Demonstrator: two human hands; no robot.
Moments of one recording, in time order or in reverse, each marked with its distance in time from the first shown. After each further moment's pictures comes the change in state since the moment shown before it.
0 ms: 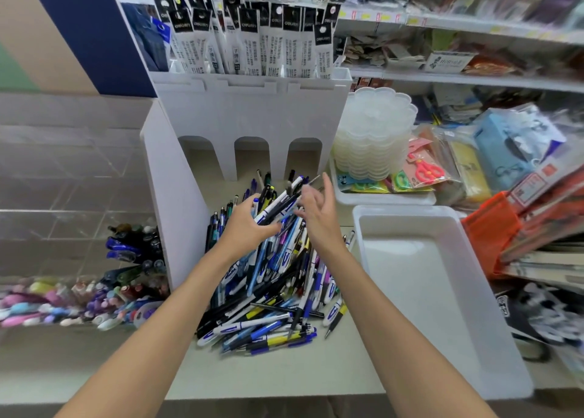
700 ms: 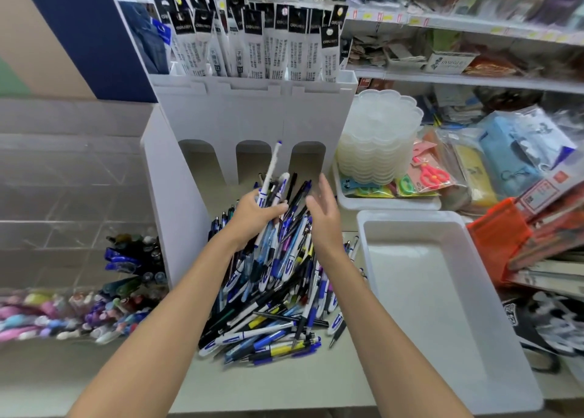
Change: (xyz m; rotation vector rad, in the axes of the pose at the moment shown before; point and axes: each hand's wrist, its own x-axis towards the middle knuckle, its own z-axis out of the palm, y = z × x) left_hand 0.032 0.016 -0.003 -0.280 -0.062 -0.044; right_hand 0.002 -0.005 0.007 0.076 0.052 0.016
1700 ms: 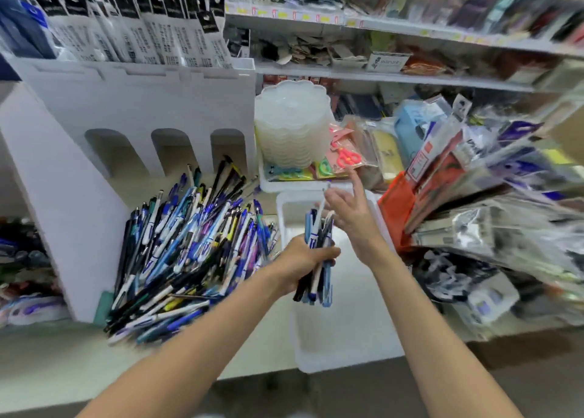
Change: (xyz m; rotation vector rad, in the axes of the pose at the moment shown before) left_hand -0.089 0.009 0.234 -0.248 -0.360 -0.224; right_hand -0.032 -0.026 -0.210 -0.008 -0.051 -0.044
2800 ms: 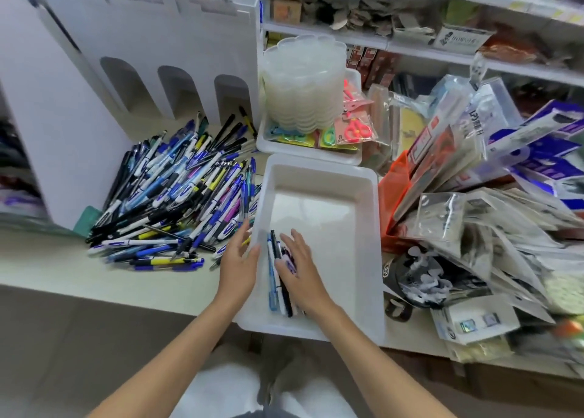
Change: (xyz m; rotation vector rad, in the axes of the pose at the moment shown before) left_hand -0.027 -0.112 0.021 0.160 0.729 0.246; right_hand -0.069 0.155 -0.036 -0.557 -0.457 0.012
